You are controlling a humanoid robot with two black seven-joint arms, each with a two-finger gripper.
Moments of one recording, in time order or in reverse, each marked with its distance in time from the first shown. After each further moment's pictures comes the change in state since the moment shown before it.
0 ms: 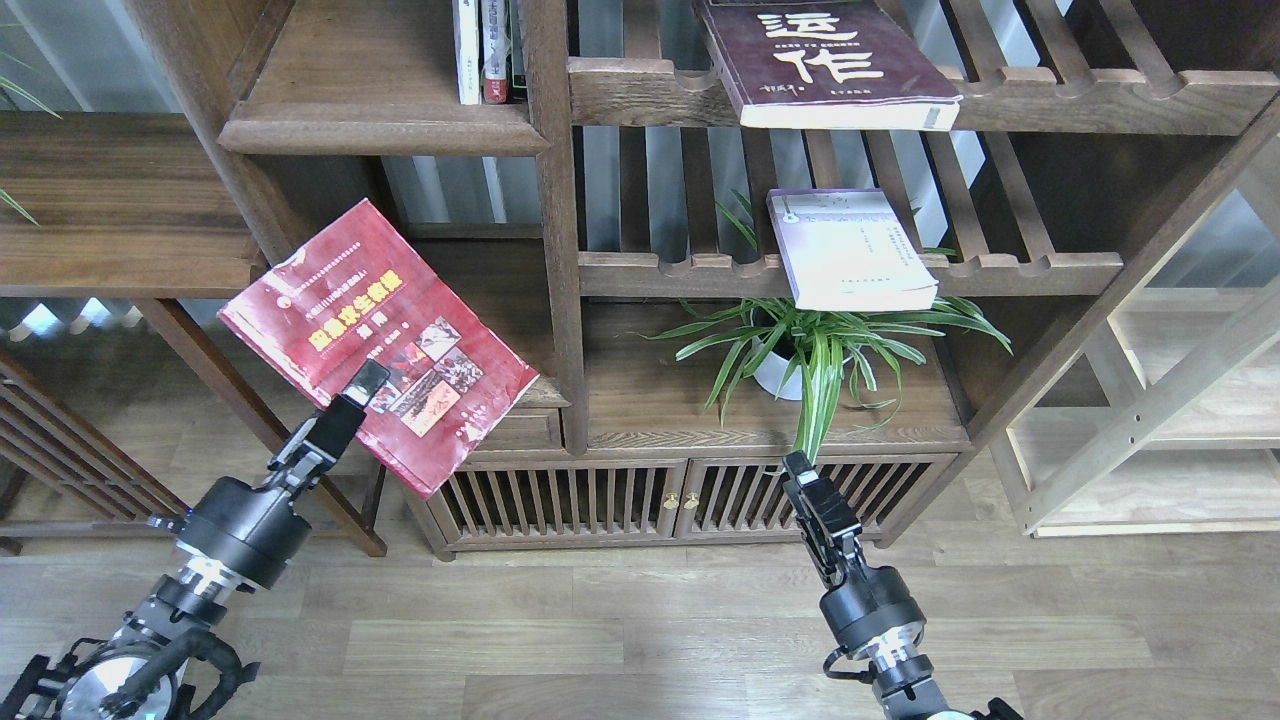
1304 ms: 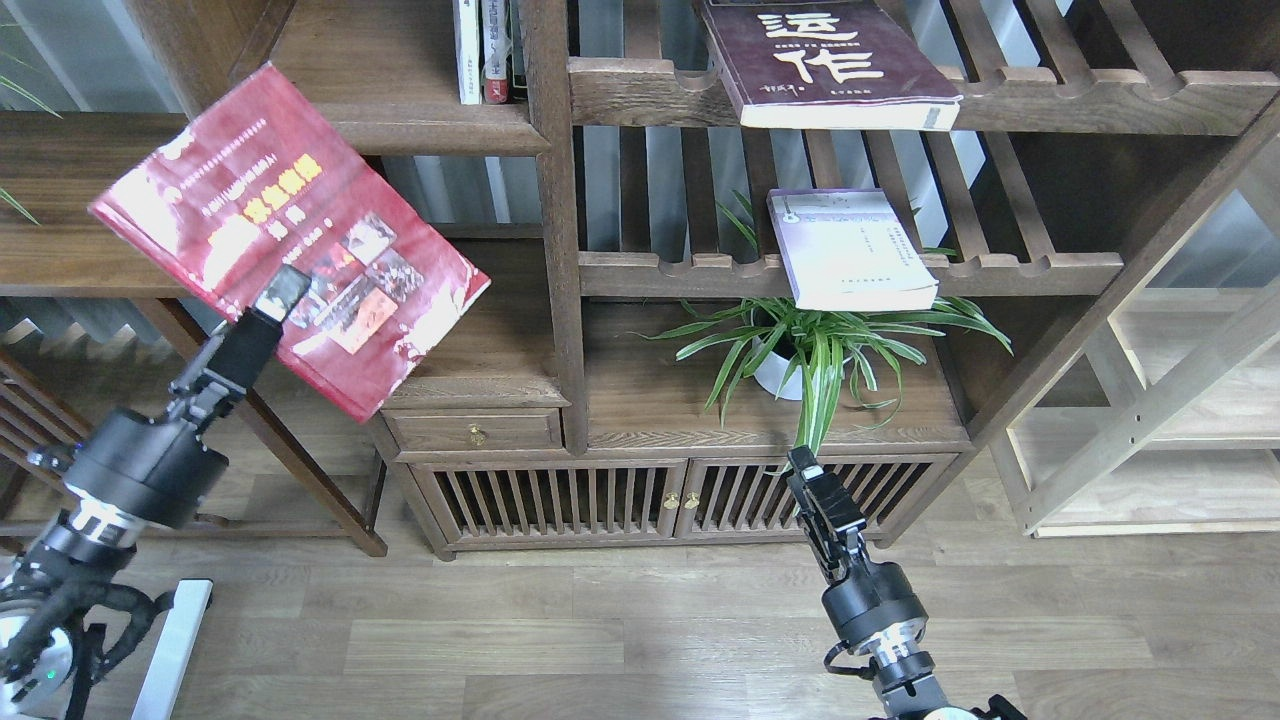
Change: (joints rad) left arm -0.076 0.005 -0.187 -0.145 -0.055 0.000 0.144; right arm 0.002 0.000 0.000 0.002 0.007 0.000 0.010
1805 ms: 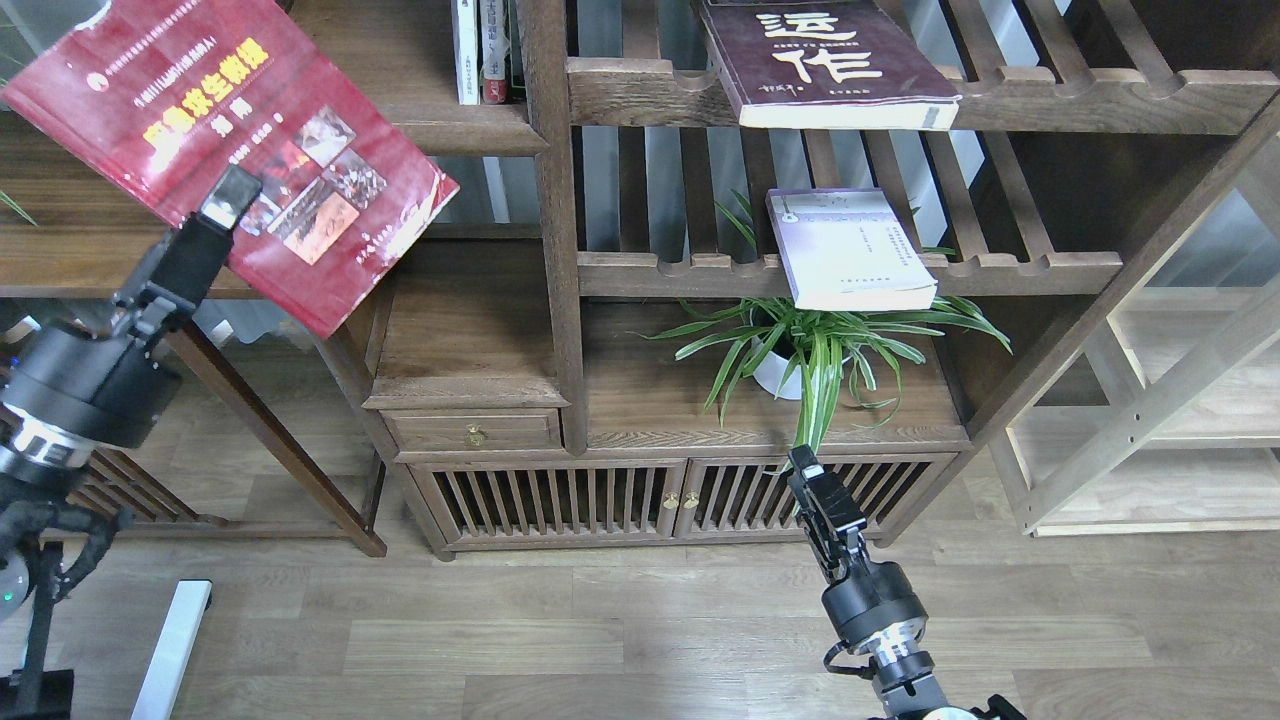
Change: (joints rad) left arm -0.161 0.040 -0.075 0.007 0.007 0.000 0.024; right arm -0.001 0.002 -0.003 0.002 0.000 0.000 0.003
